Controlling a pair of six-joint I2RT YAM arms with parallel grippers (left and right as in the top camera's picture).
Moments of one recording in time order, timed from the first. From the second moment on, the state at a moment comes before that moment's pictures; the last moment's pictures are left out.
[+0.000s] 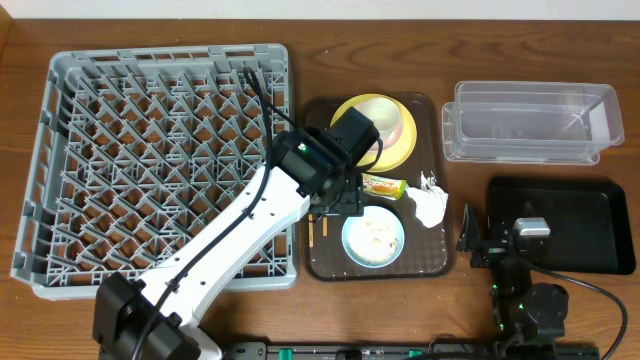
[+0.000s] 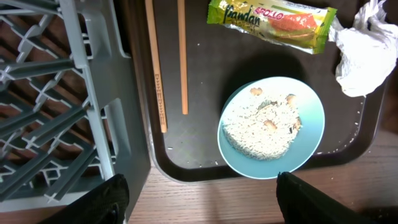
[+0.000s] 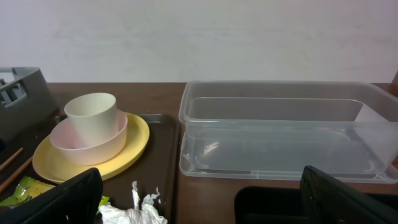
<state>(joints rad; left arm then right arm) -0.72 1.63 1.49 -1.25 -0.01 -0.71 0.06 0.01 0.01 -0.07 0.02 0.04</state>
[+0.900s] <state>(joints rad) -0.14 1.22 1.49 -1.31 -0.01 -0.63 0.06 0.02 0.08 -0.23 -0.06 0.19</state>
